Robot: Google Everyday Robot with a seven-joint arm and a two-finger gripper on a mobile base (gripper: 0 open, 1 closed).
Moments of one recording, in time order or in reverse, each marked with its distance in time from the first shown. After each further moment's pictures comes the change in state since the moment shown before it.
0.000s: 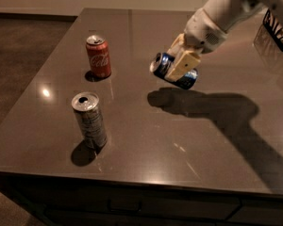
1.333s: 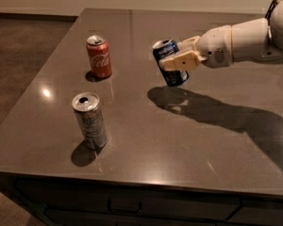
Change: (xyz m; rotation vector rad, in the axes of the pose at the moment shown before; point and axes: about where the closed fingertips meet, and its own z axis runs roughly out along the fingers) arm -0.015 -0.016 -0.018 0.281 -0.534 0.304
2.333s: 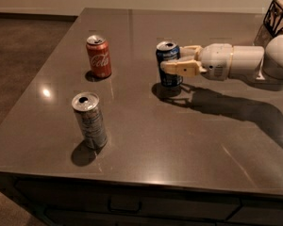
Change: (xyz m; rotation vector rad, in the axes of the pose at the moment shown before) arm 0.017 -0.020 0.008 -0.023 -0.265 -0.011
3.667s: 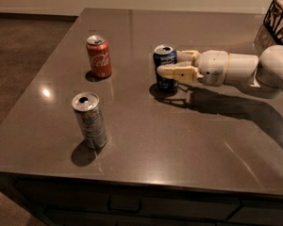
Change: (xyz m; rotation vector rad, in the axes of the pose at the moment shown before) arm 0.009 0.006 0.008 -0.035 -0.069 0.016
